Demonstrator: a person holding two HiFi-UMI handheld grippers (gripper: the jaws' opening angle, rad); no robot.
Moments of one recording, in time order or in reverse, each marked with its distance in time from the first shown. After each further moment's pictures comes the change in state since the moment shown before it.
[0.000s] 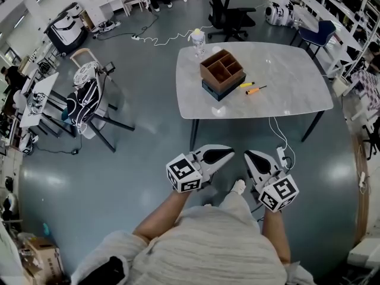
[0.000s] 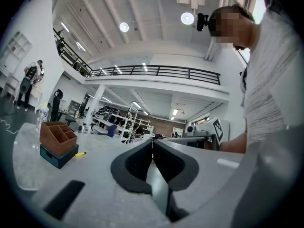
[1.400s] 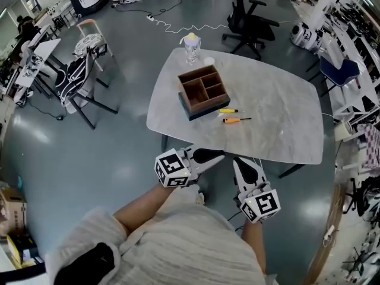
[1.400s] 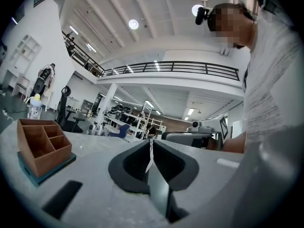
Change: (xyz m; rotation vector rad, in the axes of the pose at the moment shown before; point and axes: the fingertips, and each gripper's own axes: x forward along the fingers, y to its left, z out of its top) left arm 0.214 0.148 0.006 -0.038 0.008 0.147; right arm 0.034 -0.248 0.043 -0.094 0.058 0.126
